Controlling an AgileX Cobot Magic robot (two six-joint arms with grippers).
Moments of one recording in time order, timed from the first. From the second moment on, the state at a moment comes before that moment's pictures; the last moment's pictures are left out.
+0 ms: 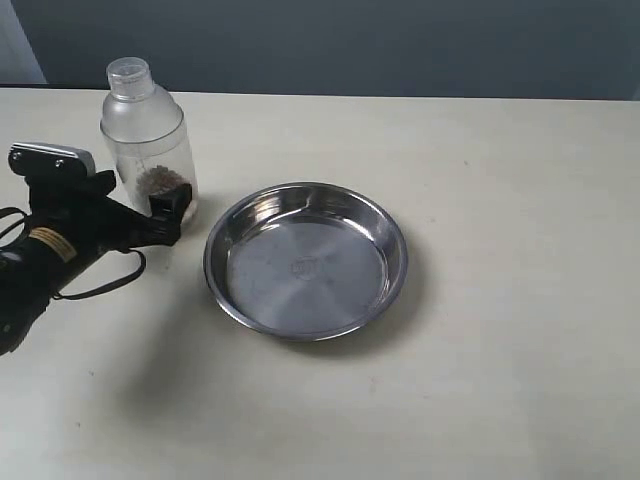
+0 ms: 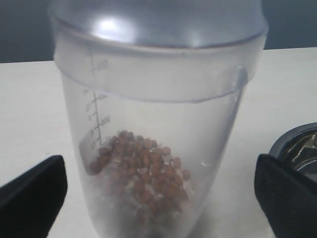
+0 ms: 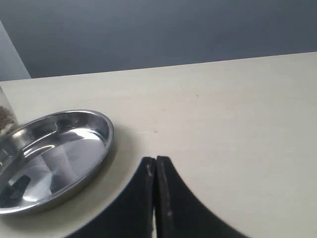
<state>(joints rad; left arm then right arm) -0.04 2.01 -0.47 0.16 -1.21 -0.15 0.18 0.00 0.00 0.24 0.32 -0.03</state>
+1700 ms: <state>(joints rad) -0.04 2.17 -0.63 0.16 -1.21 -0.07 0.18 0.00 0.00 0.24 0.32 -0.02</state>
